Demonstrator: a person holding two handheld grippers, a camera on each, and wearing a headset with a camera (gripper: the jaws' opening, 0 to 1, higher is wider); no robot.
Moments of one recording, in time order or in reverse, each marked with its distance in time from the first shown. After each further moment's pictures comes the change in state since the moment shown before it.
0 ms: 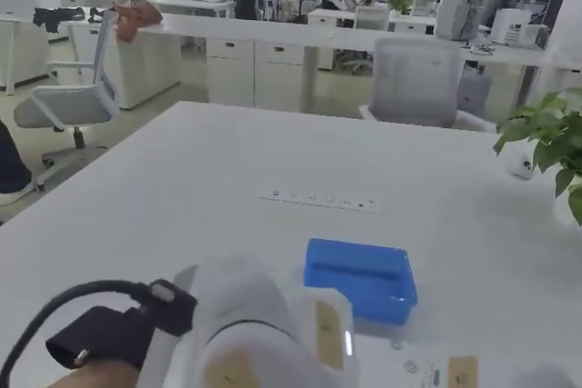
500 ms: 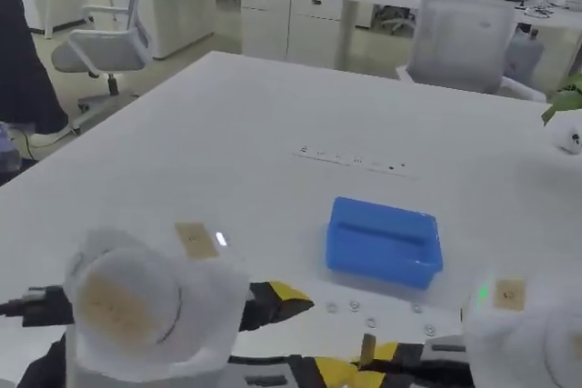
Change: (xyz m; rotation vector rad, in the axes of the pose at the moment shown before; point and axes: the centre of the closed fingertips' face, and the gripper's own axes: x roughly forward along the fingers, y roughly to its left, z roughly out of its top) left arm -0.025 0.054 -0.034 -0.560 -0.294 0.356; right arm -0.005 -0.044 0.013 0.108 -0.092 -0.039
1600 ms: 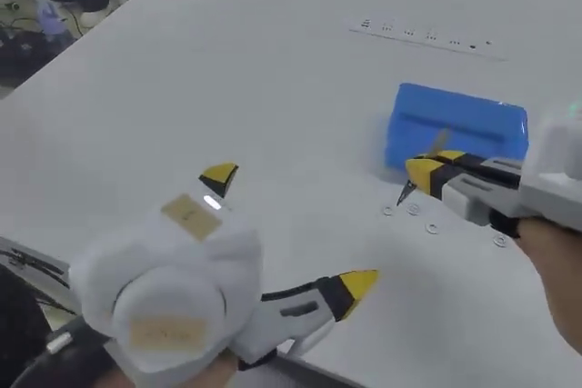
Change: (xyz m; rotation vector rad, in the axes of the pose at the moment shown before) left arm 0.014 0.069 -0.047 -0.055 -0.009 0.435; right arm 0.068 -0.137 0.009 0.224 -0.186 -0.185
